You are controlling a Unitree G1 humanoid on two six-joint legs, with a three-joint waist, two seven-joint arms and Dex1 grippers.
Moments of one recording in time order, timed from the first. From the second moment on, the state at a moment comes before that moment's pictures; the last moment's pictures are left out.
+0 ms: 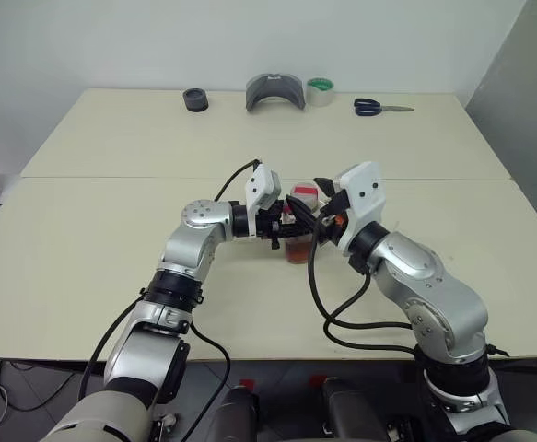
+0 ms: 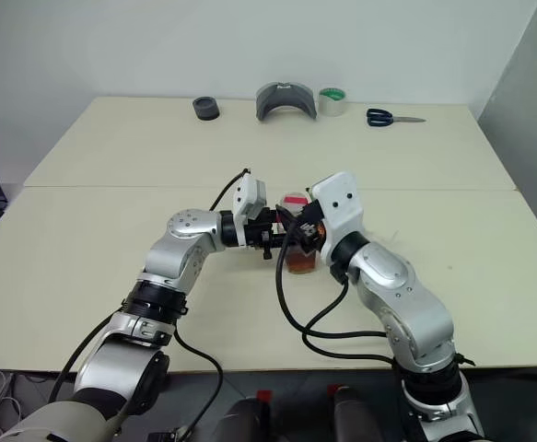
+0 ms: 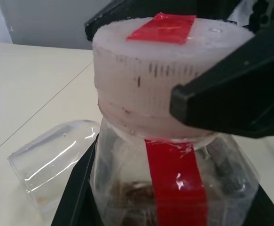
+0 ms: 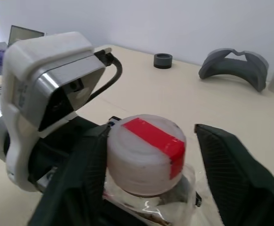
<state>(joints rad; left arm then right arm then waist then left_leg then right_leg) -0.78 0.31 -0.14 0.40 -0.29 0.18 -1.18 -0.46 -0.19 0.19 -0.59 0.29 0.84 0.19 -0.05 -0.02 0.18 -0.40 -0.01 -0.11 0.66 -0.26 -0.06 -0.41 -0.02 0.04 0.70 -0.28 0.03</state>
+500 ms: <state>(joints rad) -0.77 0.31 -0.16 0.39 -0.29 0.17 -1.25 -0.68 -0.51 0.14 -0.23 0.50 0.67 0.86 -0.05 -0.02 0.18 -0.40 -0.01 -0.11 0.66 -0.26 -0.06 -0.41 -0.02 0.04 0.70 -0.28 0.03</state>
